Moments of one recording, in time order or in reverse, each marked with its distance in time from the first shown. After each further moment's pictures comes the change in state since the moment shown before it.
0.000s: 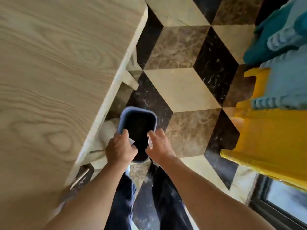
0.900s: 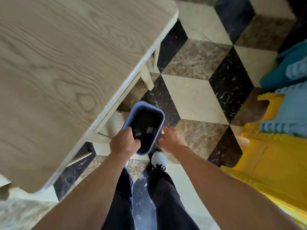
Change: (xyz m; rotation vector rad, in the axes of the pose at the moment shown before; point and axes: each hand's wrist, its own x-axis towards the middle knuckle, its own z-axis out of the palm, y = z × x) left_hand -0.035 -0.008 0.015 -0.081 -0.013 -0.159; right_hand 0.002 0.031 -0.020 -0.219 -0.126 -0.008
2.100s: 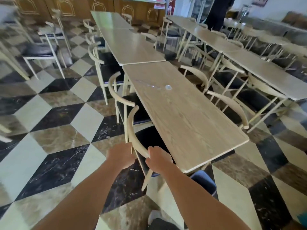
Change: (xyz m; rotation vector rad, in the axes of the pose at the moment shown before) left_hand -0.390 -0.418 -0.244 -0.038 0.572 -0.096; right_hand -0.405 -0.460 0.097 -0.529 0.275 -0.770
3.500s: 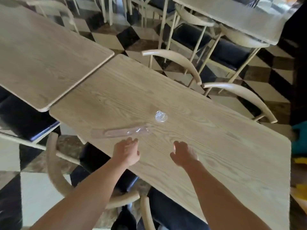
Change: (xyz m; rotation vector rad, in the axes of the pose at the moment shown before) left_hand 0.696 -0.023 -0.037 0.259 -0.361 0.603; right_hand 0.538 0.146 -0.105 0.263 -0.079 0.847
